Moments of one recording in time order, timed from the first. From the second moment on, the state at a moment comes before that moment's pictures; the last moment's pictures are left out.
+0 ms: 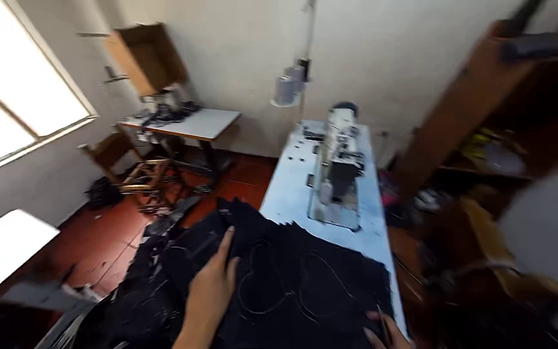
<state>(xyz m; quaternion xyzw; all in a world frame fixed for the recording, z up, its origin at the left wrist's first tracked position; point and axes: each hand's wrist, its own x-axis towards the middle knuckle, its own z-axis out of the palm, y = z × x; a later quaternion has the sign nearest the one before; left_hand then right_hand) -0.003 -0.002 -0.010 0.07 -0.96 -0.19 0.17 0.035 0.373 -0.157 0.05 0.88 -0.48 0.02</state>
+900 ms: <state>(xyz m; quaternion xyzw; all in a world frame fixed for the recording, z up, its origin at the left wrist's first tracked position) 0.124 -0.157 -0.170 -0.09 -0.90 -0.41 -0.10 -0.019 0.116 -0.015 -0.06 0.96 -0.20 0.21</state>
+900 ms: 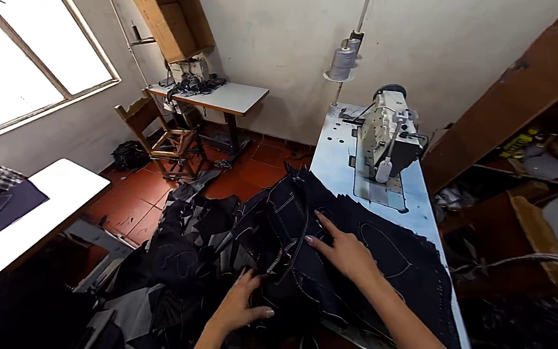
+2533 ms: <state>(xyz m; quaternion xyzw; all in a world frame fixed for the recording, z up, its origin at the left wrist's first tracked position) 0.136 -0.120 0.200 -0.13 -0.86 -0.35 0.35 0.108 0.323 0.075 0.00 0.68 -0.71 -0.19</state>
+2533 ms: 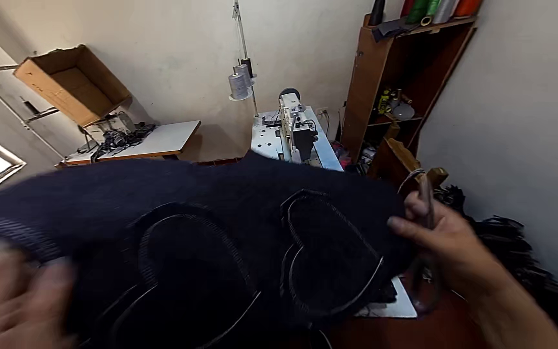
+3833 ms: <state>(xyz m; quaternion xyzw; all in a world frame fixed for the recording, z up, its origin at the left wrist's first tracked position) 0.137 -0.154 -0.190 -0.15 -0.80 -0.54 -0.19 0.023 0.079 0.018 -0.07 0.98 -0.12 0.11</state>
